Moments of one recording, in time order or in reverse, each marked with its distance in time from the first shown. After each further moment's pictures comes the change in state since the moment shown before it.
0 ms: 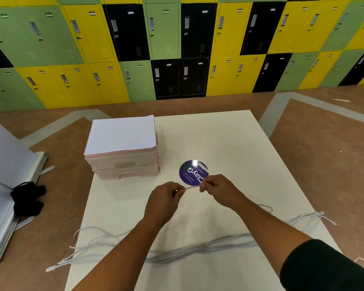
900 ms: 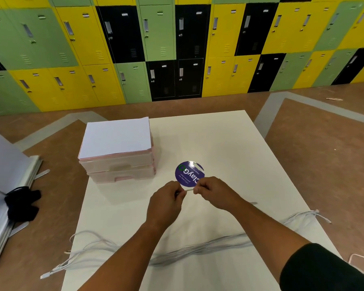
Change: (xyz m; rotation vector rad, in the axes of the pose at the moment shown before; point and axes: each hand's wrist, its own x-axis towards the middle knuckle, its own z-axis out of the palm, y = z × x) left_hand -0.002 0.009 0.012 0.079 0.002 0.048; right_hand -0.006 -0.006 -0.001 -0.120 -0.043 -0.026
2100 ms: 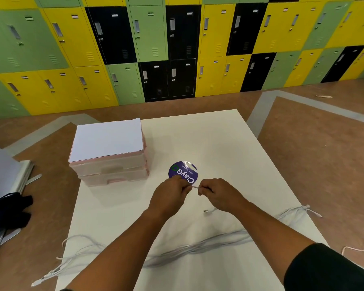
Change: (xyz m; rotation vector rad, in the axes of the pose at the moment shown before) left_hand 0.029 0.020 0.010 0.179 -0.131 0.257; right_hand -0.020 0.015 -0.019 -0.236 0.069 -0.022
